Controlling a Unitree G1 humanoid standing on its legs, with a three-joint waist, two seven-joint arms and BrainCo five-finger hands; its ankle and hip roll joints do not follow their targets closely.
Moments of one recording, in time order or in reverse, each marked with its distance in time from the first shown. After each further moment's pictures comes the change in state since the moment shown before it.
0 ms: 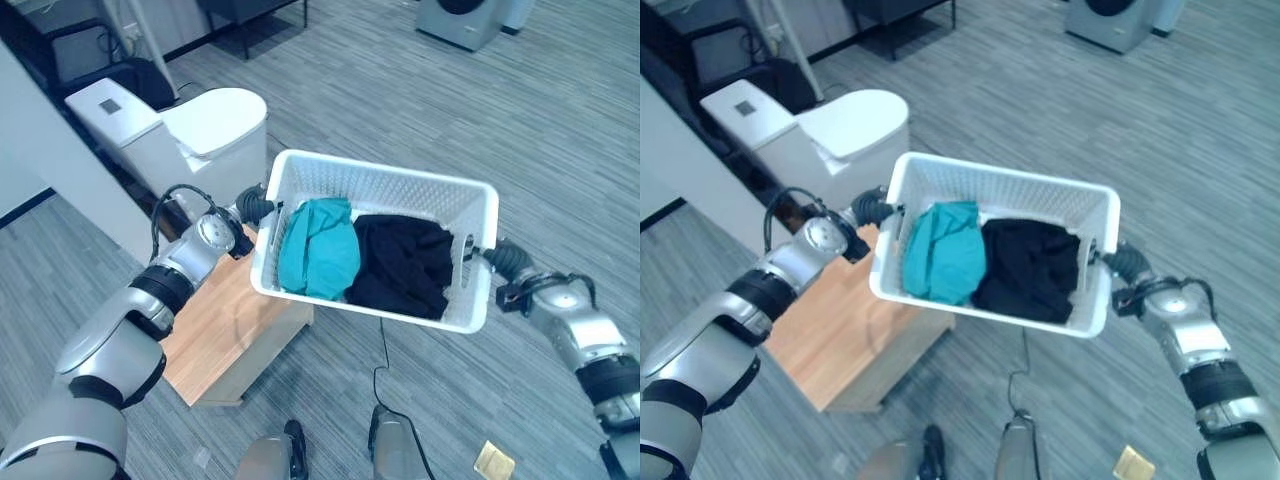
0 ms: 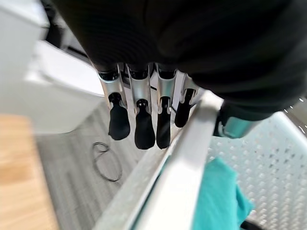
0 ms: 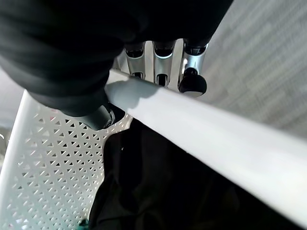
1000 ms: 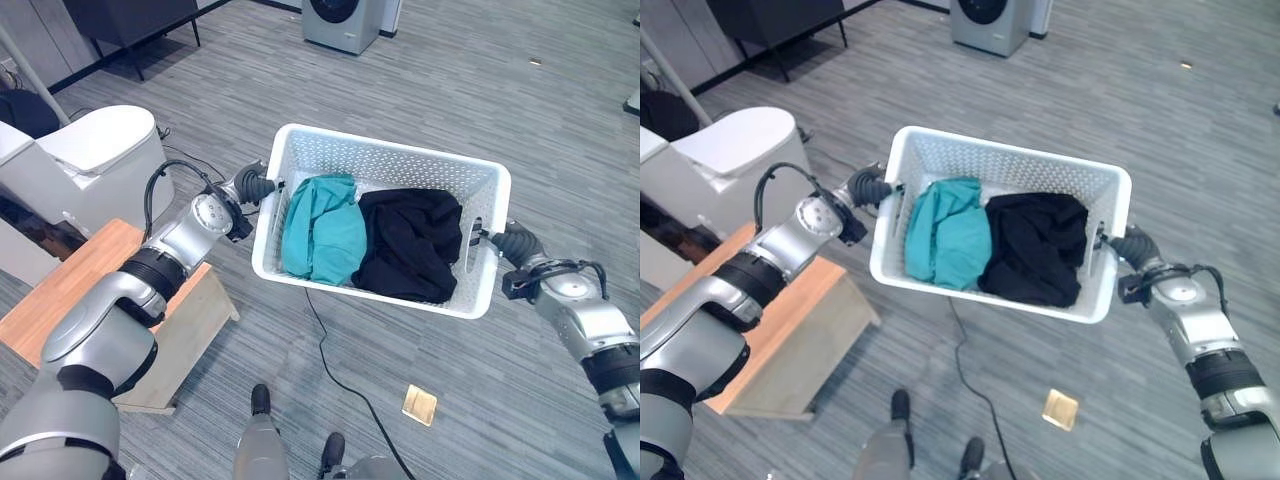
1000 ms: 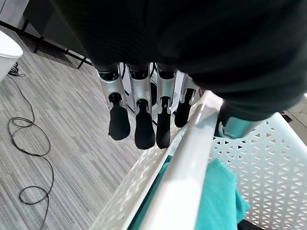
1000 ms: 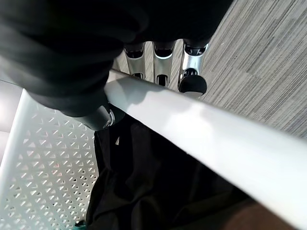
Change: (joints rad) left arm -0.029 0.014 -0.029 -0.024 -0.040 -0.005 0.000; right arm 0.049 -0.027 -0.005 -0.009 0.047 -0.052 -0.006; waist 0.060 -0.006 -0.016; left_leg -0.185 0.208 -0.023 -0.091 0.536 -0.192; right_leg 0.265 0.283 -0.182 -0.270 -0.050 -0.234
